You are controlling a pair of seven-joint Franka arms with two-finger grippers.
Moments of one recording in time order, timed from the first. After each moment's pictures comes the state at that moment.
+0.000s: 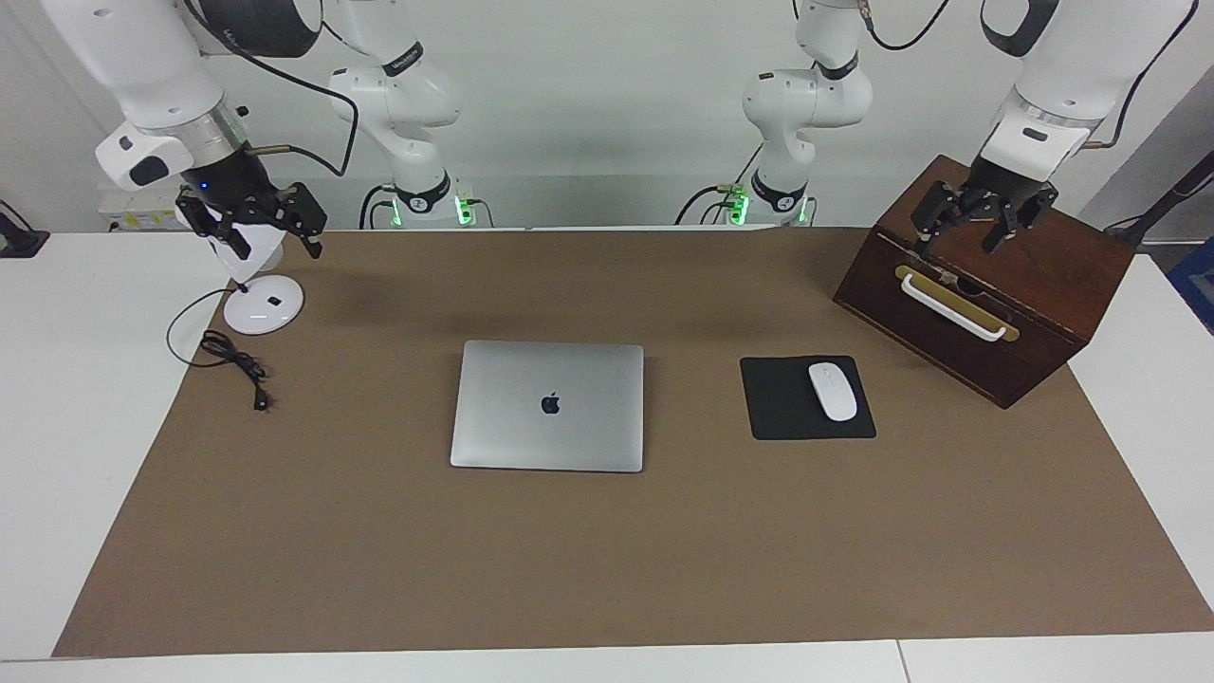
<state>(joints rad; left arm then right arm) -0.08 -0.08 0.06 -1.65 -0.02 1.62 0.00 -0.09 -0.11 0.01 -1.73 0.05 1.62 -0.03</state>
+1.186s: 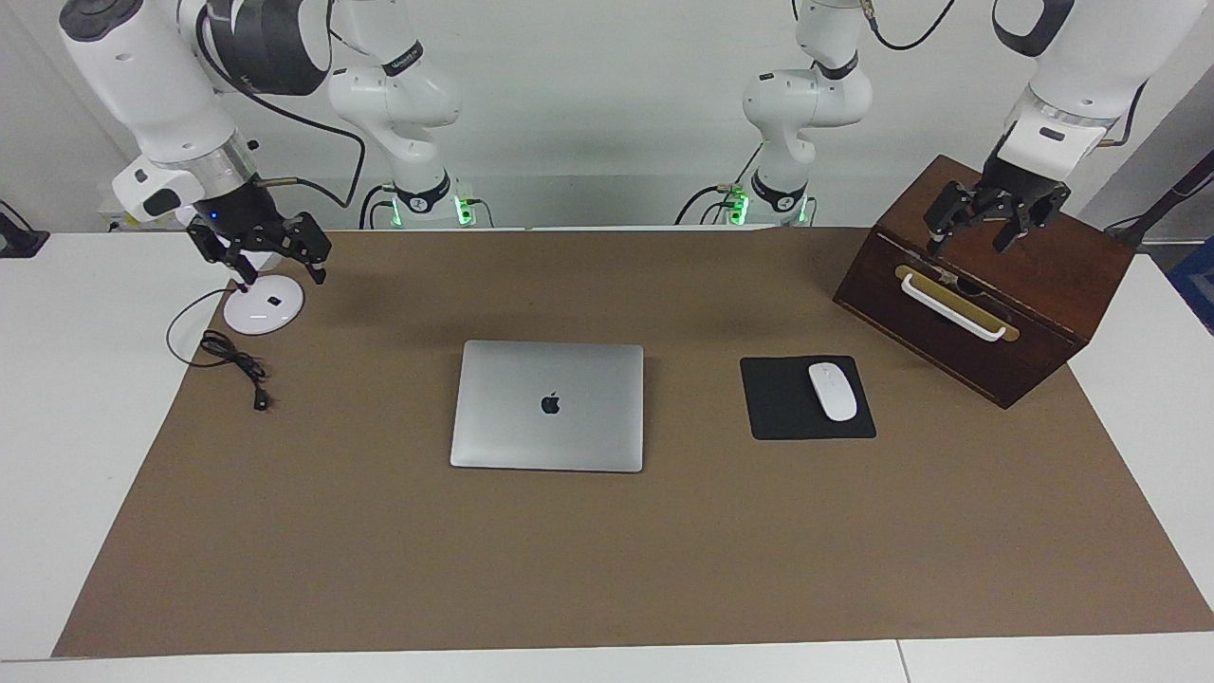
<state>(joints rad) -0.06 -0.08 0.06 -1.65 -0.02 1.62 0.00 -0.09 -0.11 0.00 -1.84 0.06 1.75 -0.02</state>
